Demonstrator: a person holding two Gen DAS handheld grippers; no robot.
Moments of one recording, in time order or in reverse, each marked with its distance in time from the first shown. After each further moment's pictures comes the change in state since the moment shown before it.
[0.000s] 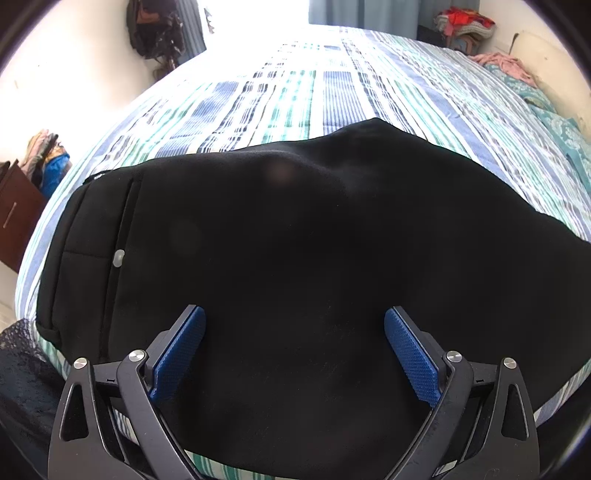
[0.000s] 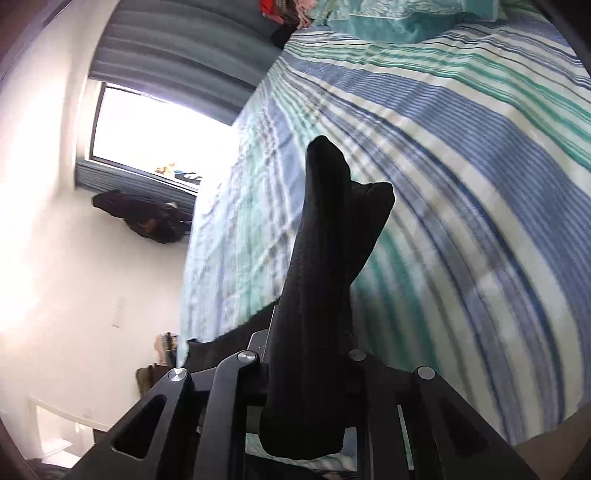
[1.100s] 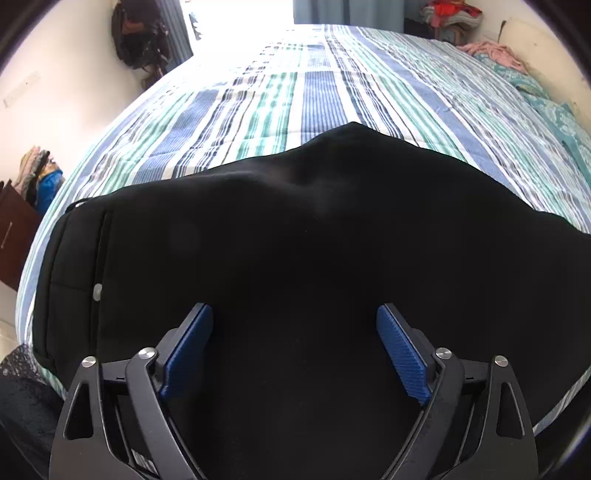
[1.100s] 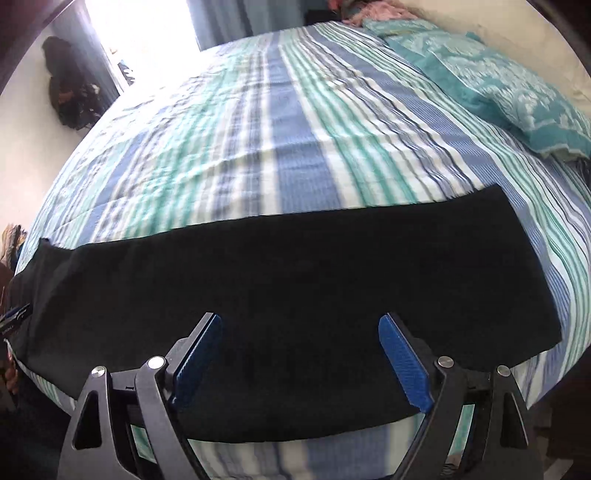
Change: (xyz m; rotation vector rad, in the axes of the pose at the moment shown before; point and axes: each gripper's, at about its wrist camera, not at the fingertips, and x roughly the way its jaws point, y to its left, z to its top) left arm 0.006 -0.013 0.012 0.051 -0.005 0.016; right arm 0.095 0.049 -0.042 -0.425 0.095 -0.729
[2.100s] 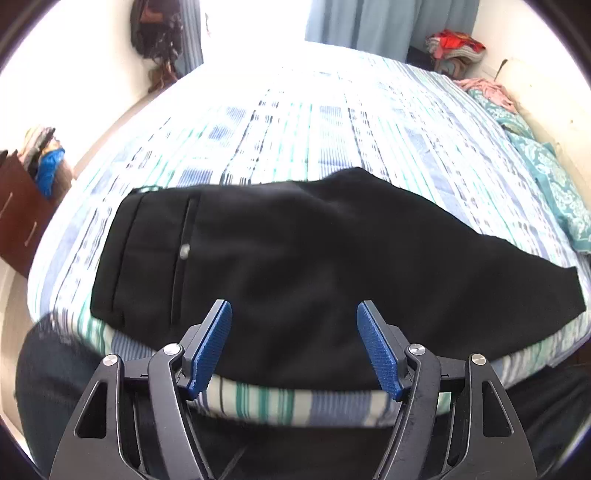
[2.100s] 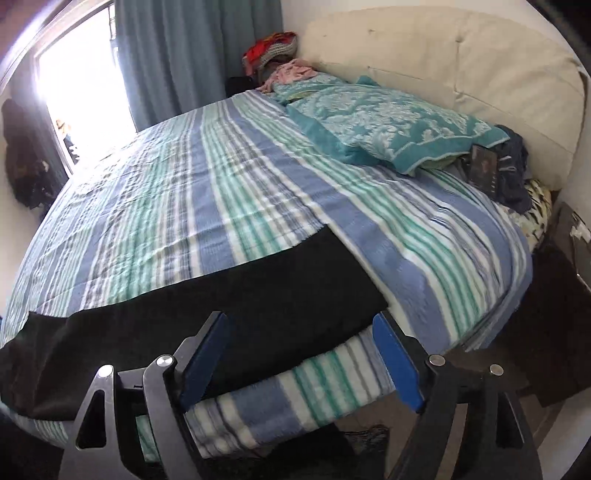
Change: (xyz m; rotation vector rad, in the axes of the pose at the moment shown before) left arm -0.068 0.037 0.021 -0.069 -0.039 -0.093; right arm -0.129 -0.009 -0.042 0.138 -0.292 -0.141
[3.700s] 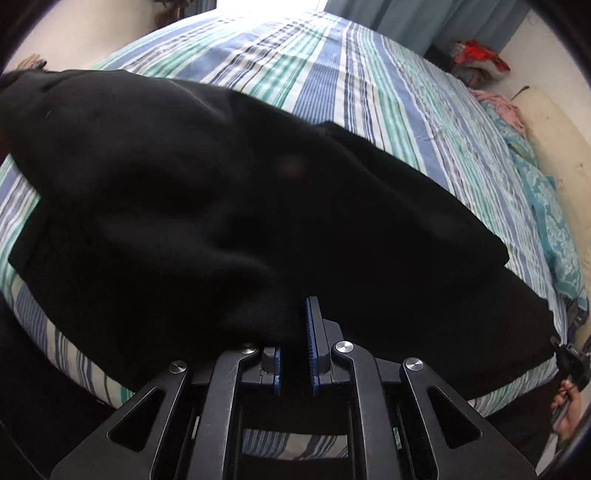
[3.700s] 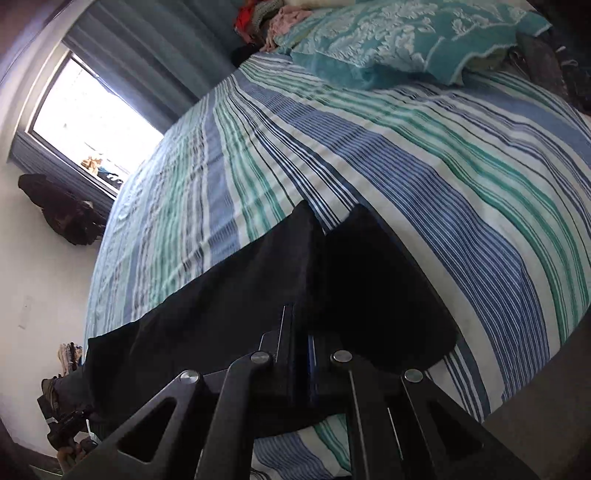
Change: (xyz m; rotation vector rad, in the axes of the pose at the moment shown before) left arm 0.046 -0.021 -0.034 -0.221 0.153 -0.134; right arm 0.119 -0.083 0.016 0.276 0.242 0.294
